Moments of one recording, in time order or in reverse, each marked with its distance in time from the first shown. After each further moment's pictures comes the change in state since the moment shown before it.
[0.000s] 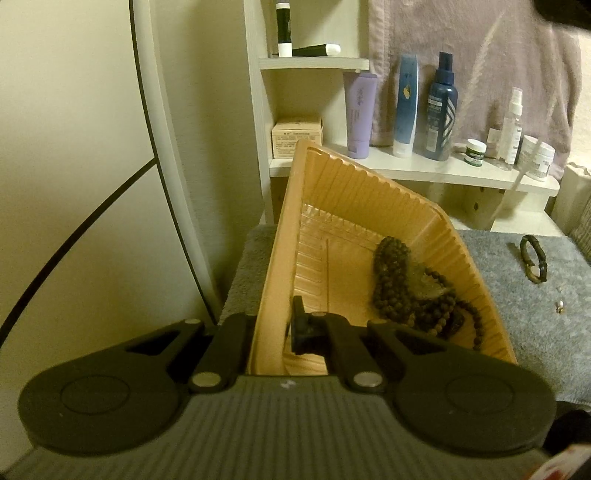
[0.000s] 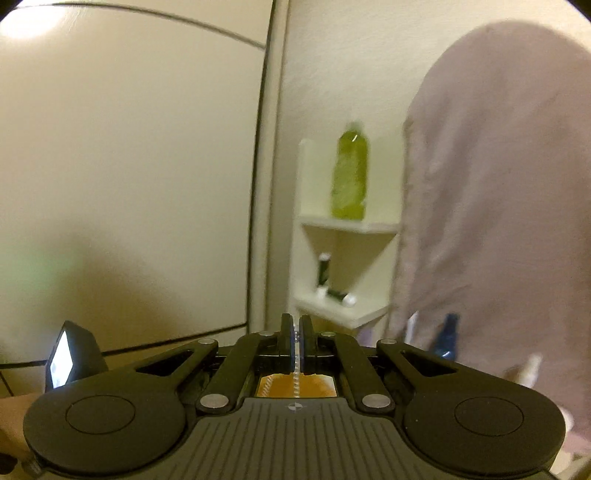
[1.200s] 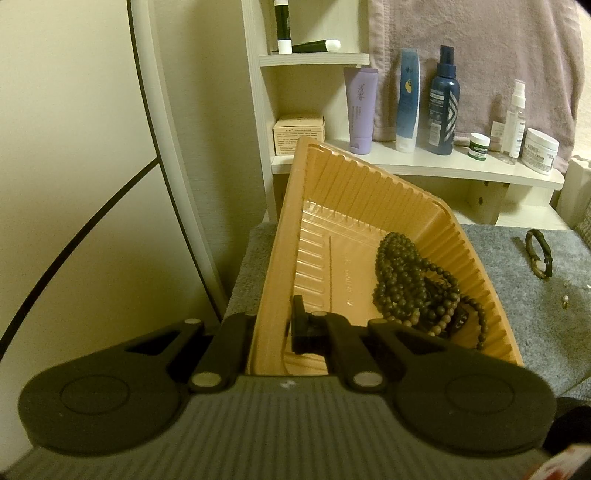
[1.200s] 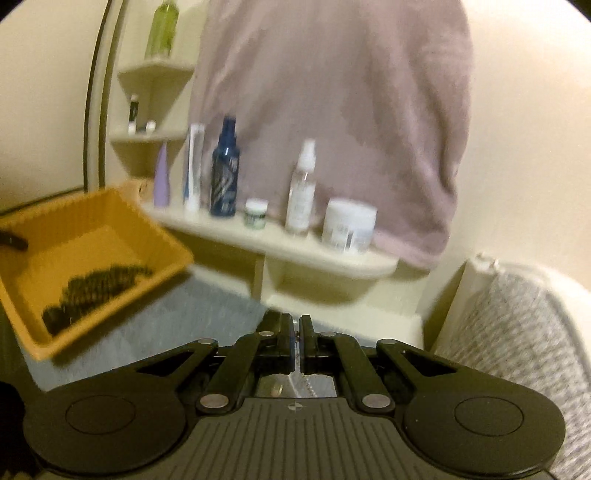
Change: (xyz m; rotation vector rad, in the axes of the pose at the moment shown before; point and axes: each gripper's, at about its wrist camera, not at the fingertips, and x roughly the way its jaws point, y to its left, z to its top) left arm 0.000 -0.002 -0.001 0.016 0.009 0.020; right arm -0.111 -0.103 -0.153 0.086 0.254 -0.471
